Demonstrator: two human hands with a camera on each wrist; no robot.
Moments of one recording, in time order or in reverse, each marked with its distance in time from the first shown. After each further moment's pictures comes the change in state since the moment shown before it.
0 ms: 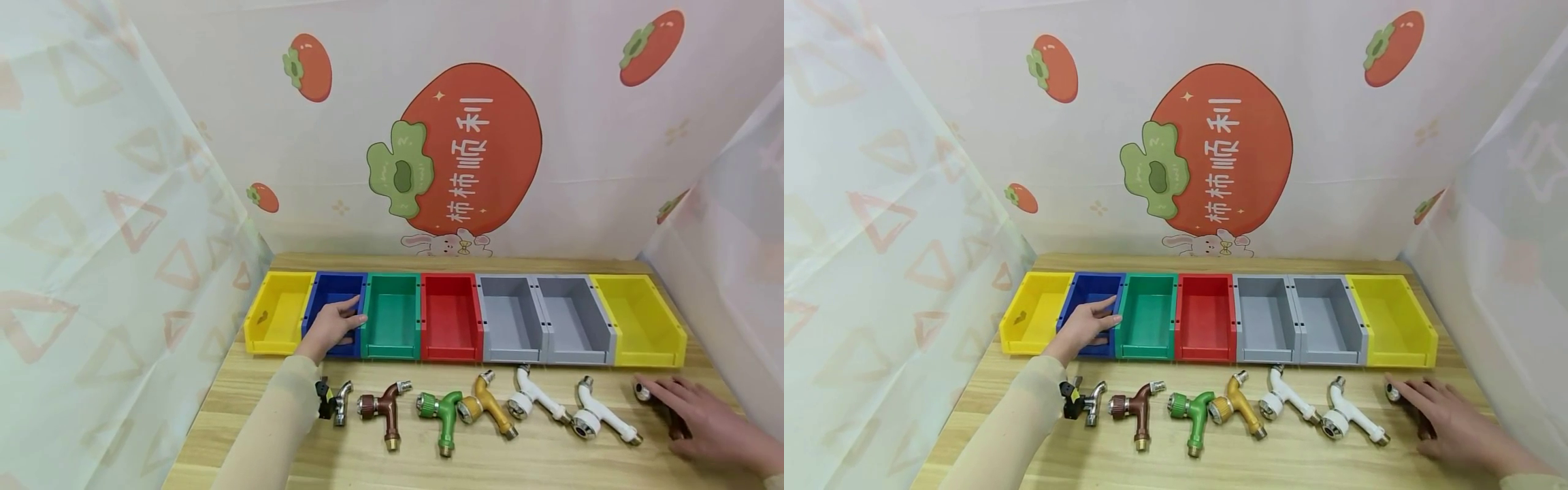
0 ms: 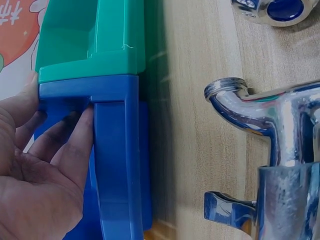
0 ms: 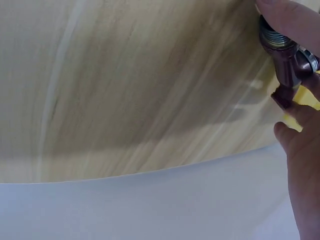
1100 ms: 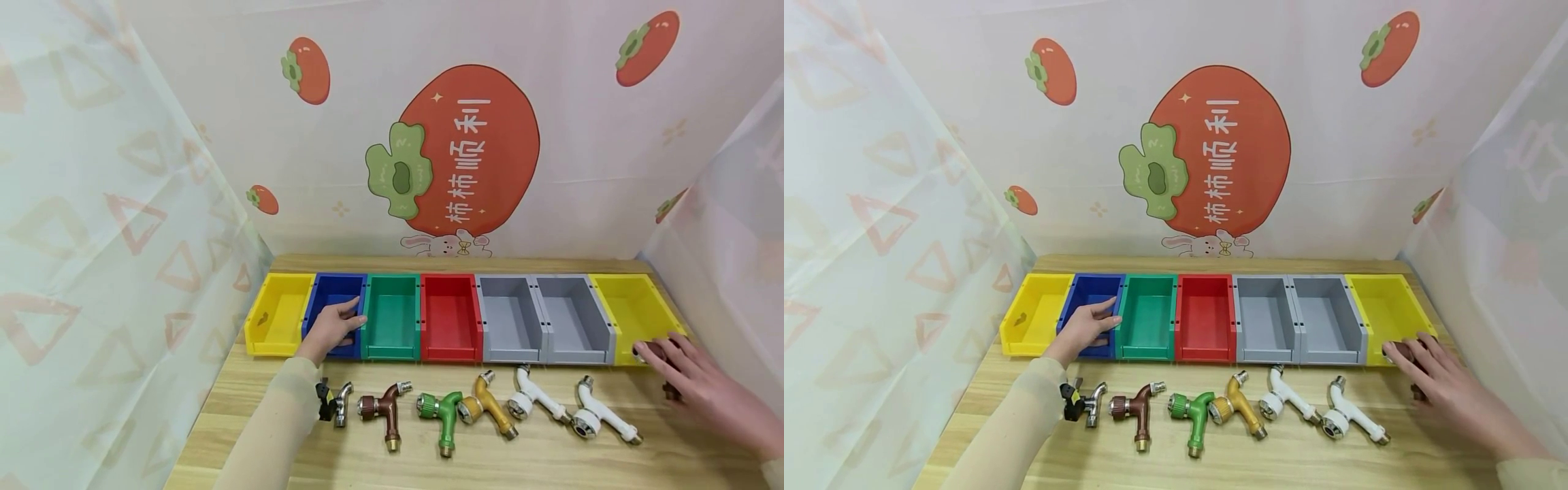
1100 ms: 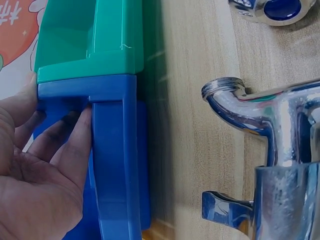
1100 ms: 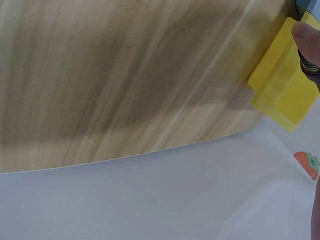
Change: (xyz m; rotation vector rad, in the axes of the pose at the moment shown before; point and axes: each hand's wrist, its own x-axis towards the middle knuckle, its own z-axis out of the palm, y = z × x) left_hand 0.002 -0.002 0.000 0.002 -0.001 0.009; right_hand 0.039 0.008 -0.033 -0.105 0.316 -0.261
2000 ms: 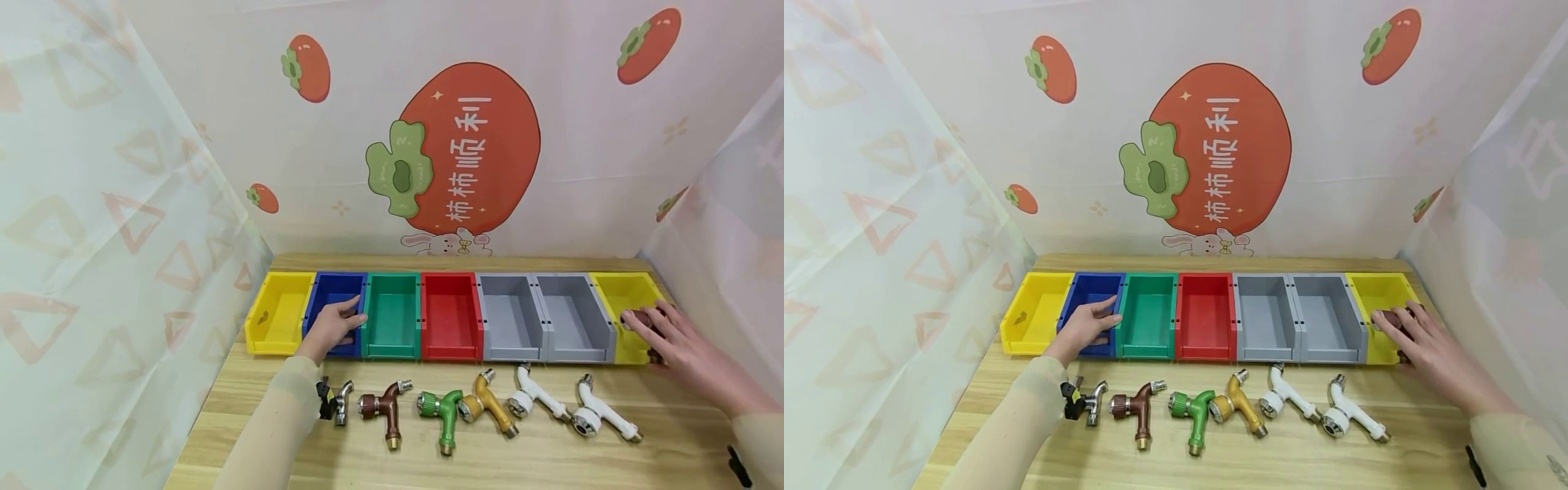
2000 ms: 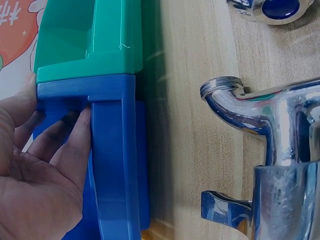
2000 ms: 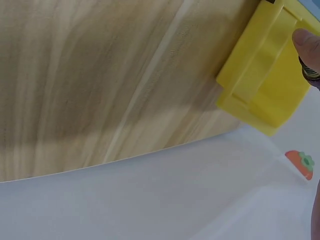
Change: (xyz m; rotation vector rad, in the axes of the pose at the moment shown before) left_hand 0.000 0.000 0.001 0.011 0.004 -0.001; right_hand 0.039 0.028 0.010 0.002 0.072 -0.043
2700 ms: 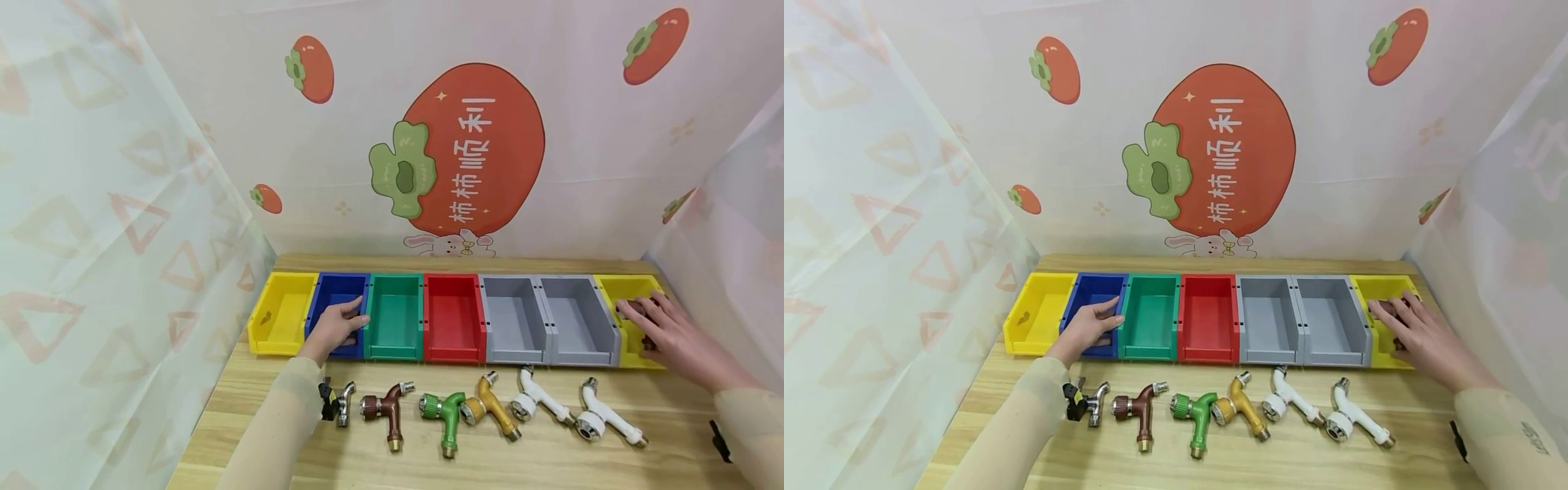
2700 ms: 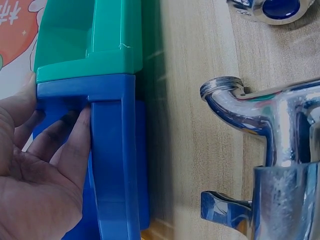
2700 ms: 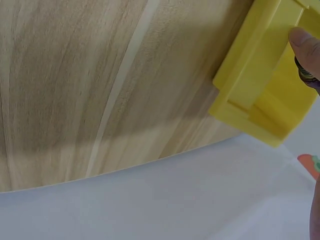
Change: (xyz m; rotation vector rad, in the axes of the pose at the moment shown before) left_hand 0.002 -0.002 -0.001 -0.003 -0.009 -0.002; right_hand 0.006 0.022 0.019 -0.004 -0.042 0.061
